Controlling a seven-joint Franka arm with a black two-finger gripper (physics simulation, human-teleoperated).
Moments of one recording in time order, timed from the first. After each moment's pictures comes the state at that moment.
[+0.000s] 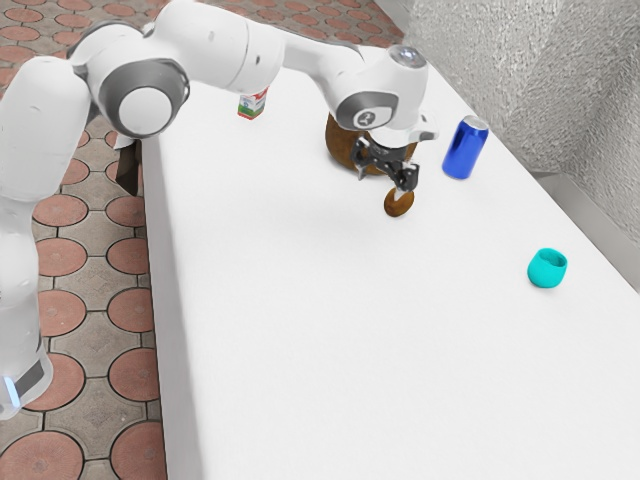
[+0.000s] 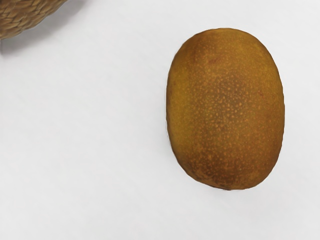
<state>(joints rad) 0.24 0.42 -0.03 -1.48 0.19 2.13 -0.59</state>
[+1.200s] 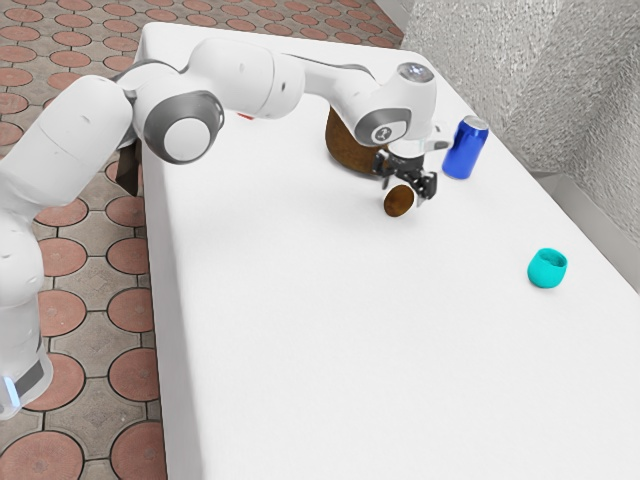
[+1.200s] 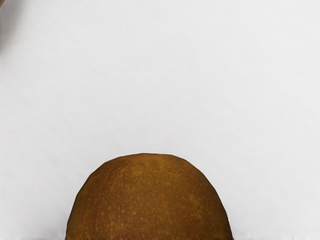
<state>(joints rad) 0.31 0.66 -0.12 -1.20 0.18 2.16 -0.52</state>
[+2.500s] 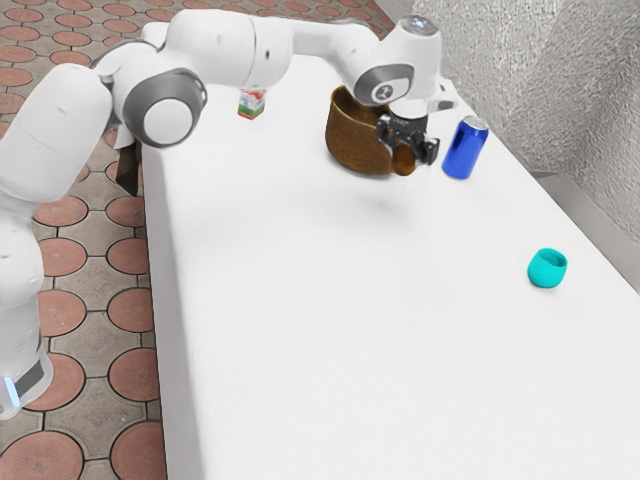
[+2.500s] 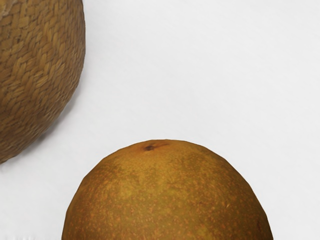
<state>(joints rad) 0.31 0.50 -0.11 -1.20 0.20 2.05 -0.50</state>
